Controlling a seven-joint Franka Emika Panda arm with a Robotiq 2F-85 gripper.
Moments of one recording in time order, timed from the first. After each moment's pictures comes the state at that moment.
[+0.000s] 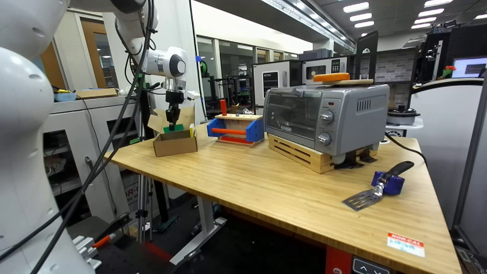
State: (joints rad) arm 0.26 0.61 0.29 -1.55 0.04 2.08 -1.69
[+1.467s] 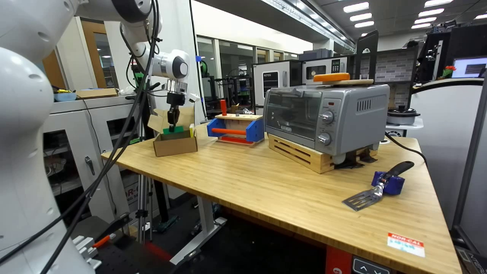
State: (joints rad) arm 0.26 0.67 0.30 -1.47 0.04 2.00 -1.77
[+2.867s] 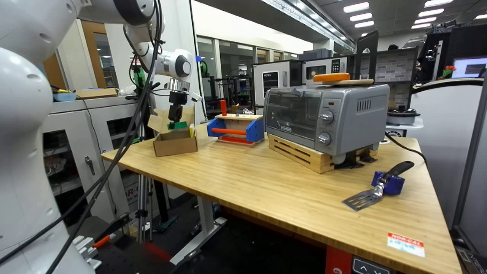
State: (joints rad) arm 0.24 0.69 0.30 -1.43 0.04 1.95 -1.78
